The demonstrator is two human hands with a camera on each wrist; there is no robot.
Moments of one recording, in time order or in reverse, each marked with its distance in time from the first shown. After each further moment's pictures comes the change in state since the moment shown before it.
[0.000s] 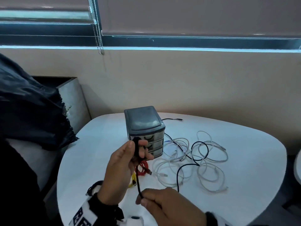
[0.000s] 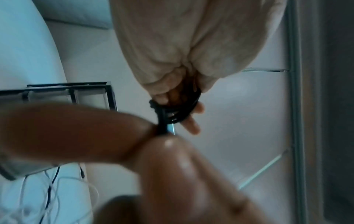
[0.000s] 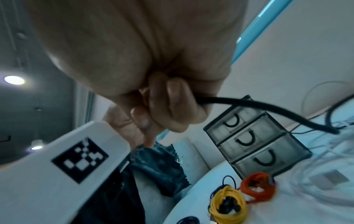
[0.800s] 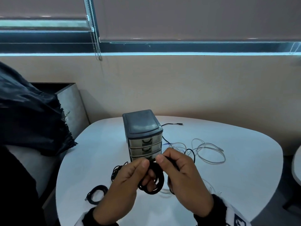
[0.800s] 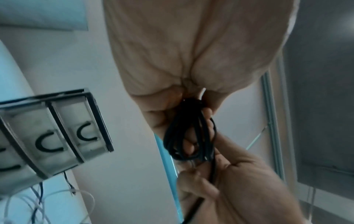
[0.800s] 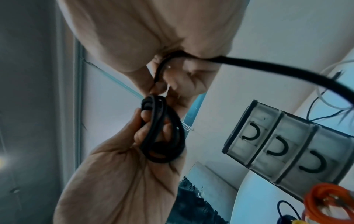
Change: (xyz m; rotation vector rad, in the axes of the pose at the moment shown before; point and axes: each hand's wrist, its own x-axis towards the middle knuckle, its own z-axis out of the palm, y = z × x) left_hand -0.025 0.003 0.004 0.161 -0.276 -0.062; right_hand 0.009 -0.027 -0.039 0.620 0.565 -0.086
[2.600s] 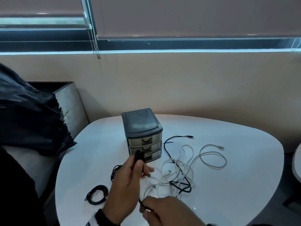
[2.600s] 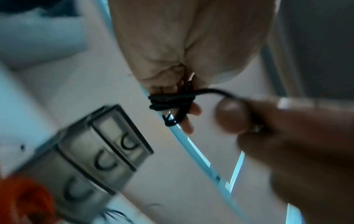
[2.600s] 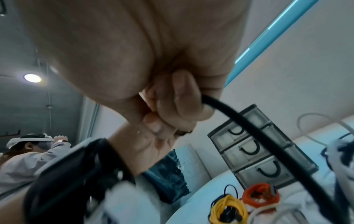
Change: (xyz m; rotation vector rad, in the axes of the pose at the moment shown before) left_hand 0.007 -0.031 -0.006 0.395 0.278 0.090; right_hand -0.054 0.098 -0.007 -0.850 -0.826 0.361
